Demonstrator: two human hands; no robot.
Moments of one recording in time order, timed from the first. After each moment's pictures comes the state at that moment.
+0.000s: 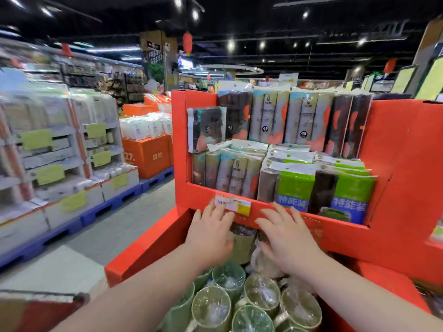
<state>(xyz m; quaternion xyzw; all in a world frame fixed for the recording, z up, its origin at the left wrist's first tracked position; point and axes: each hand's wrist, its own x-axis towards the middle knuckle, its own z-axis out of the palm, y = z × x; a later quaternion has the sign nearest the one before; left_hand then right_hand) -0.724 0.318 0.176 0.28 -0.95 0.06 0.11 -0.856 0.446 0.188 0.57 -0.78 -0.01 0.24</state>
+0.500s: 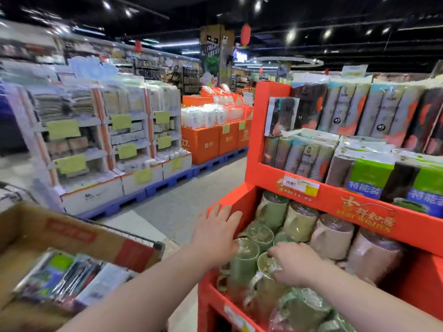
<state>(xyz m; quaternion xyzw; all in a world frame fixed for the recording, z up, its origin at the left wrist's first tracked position) -0.554 0.339 0.153 0.36 -0.93 0.06 0.11 -0.723 0.431 0.145 0.64 -0.75 -0.17 -0.04</state>
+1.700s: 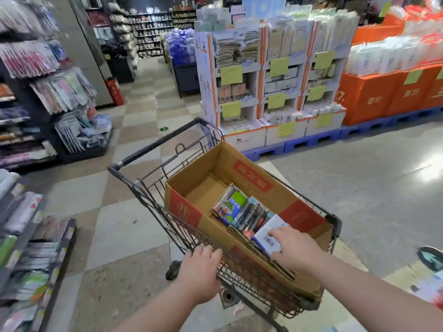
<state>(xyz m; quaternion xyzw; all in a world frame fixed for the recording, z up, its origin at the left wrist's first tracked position) -0.095 0.309 0.001 0.67 -0.72 -0.10 -0.16 -0.314 0.228 0.030 0.82 -0.54 -0.11 -0.15</state>
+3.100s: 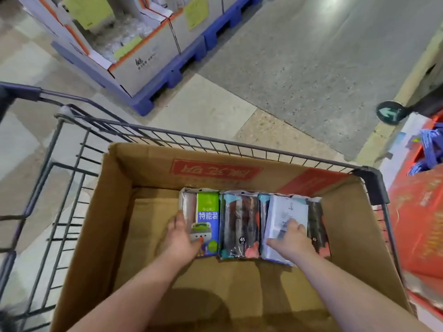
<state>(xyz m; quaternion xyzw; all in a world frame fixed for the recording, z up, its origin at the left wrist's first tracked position) -0.028 -0.085 -0.180 0.69 -0.63 -0.32 -0.16 -0.269 0.006 -0.230 0.29 -0.83 -0.03 -0.48</state>
